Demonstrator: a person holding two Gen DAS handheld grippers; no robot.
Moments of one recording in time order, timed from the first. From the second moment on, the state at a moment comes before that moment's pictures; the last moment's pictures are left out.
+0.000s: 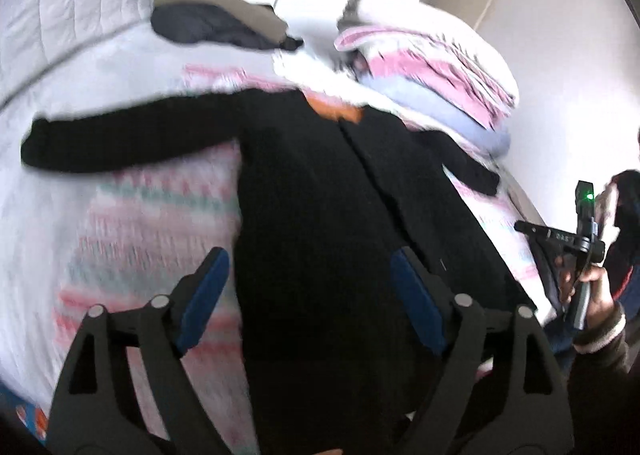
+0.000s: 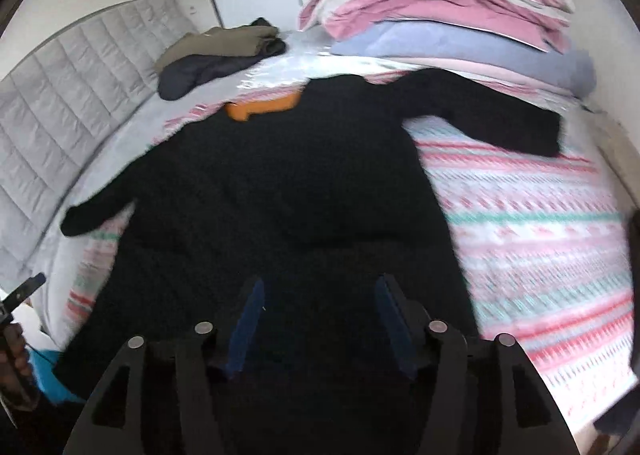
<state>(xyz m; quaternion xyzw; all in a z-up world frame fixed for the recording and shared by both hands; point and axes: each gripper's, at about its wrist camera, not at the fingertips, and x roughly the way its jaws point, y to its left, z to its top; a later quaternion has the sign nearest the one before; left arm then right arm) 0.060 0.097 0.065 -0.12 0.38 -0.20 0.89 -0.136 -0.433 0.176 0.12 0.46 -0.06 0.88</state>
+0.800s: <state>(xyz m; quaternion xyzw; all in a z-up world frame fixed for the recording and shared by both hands) 0.233 0.265 -0.074 -0.36 0.34 0.04 0.87 0.240 -0.327 0.033 0.04 0.51 -0.13 0.85</state>
